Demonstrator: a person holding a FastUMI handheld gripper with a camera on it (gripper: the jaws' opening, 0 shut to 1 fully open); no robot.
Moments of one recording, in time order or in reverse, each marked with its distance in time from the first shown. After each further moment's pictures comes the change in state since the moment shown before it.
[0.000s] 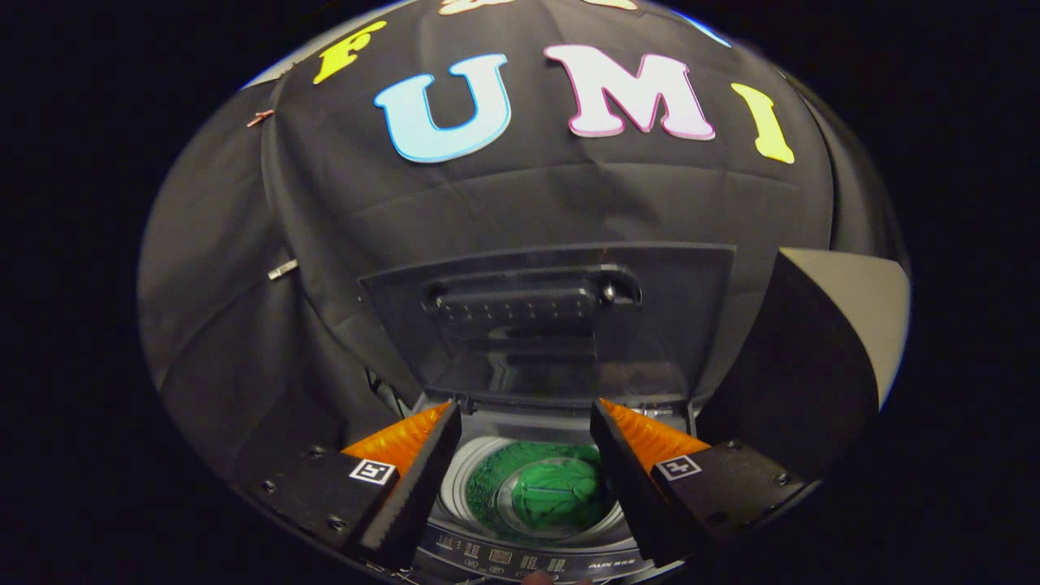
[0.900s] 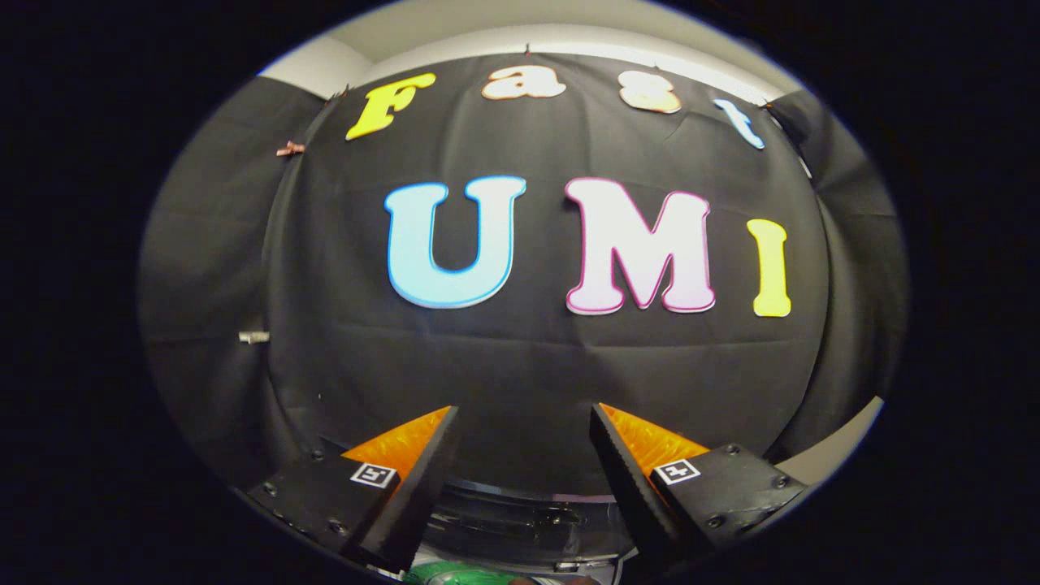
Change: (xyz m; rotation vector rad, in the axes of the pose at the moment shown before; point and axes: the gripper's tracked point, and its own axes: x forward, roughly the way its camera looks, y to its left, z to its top) arm 0.052 -0.012 0.161 -0.184 -0.374 -0.060
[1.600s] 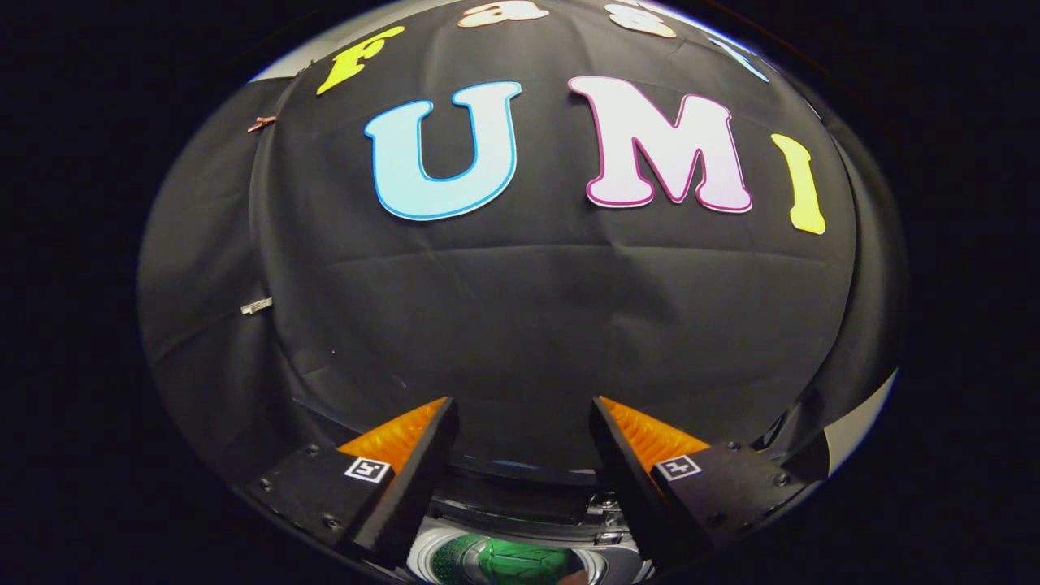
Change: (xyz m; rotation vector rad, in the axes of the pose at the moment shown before) arm 0.036 0.011 -0.067 0.115 0.237 0.027
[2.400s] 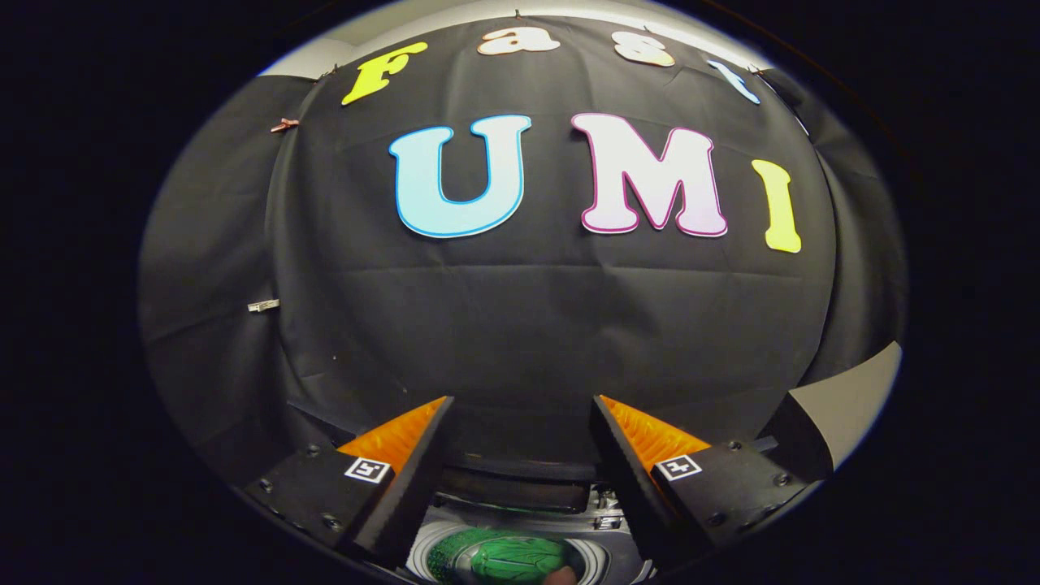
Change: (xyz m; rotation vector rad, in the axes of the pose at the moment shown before) arm -0.042 0.008 -0.017 -0.044 -0.136 -0.025
